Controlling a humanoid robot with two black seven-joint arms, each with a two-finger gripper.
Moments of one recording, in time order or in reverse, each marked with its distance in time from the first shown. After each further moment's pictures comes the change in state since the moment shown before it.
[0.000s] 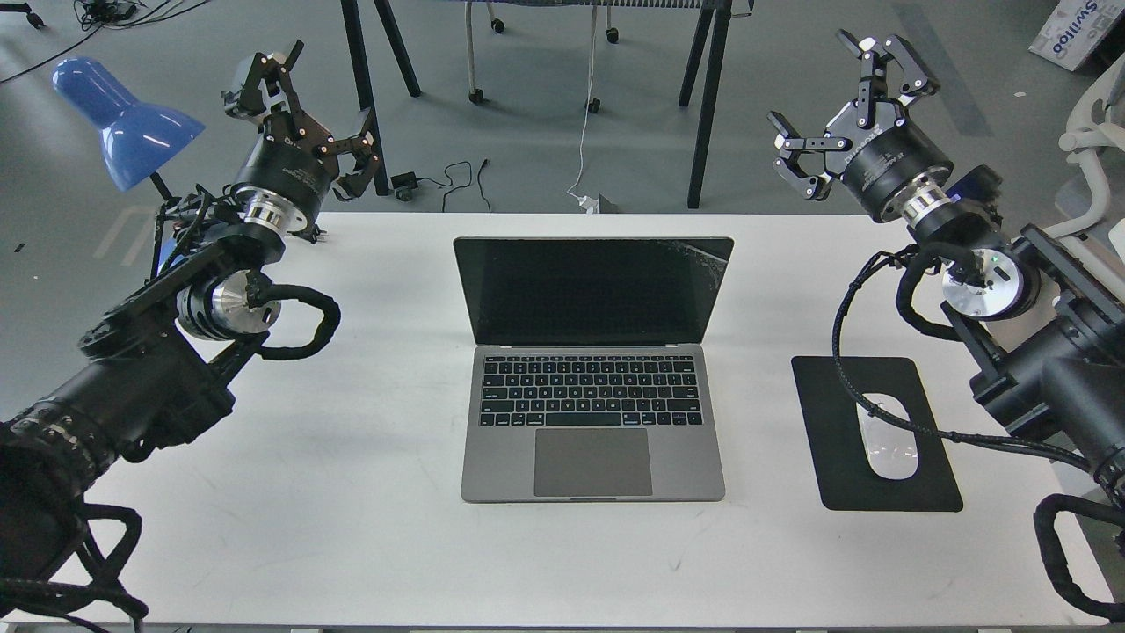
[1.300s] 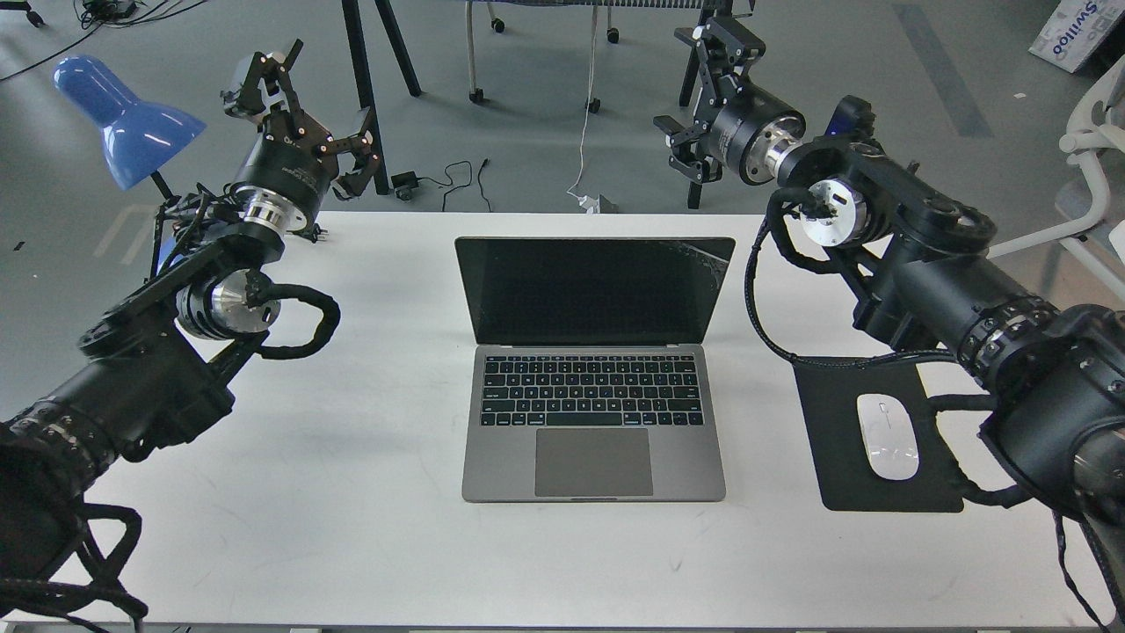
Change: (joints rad) left arm 0.000 0.000 -0.003 -0.001 0.001 -0.001 0.000; right arm 0.387 0.304 -0.447 -0.467 -0.011 -0.111 -0.008
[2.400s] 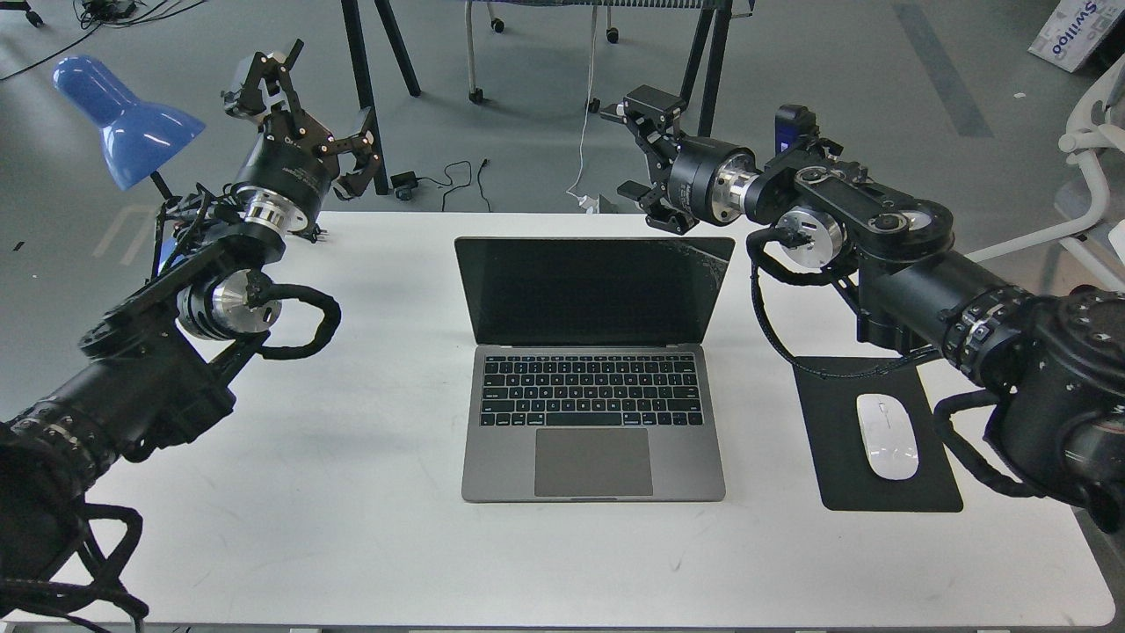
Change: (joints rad) left arm 0.000 -0.002 0.000 0.000 -0.002 0.000 0.000; right arm 0.058 0.003 -0.401 0.009 -0.006 0.144 -0.008
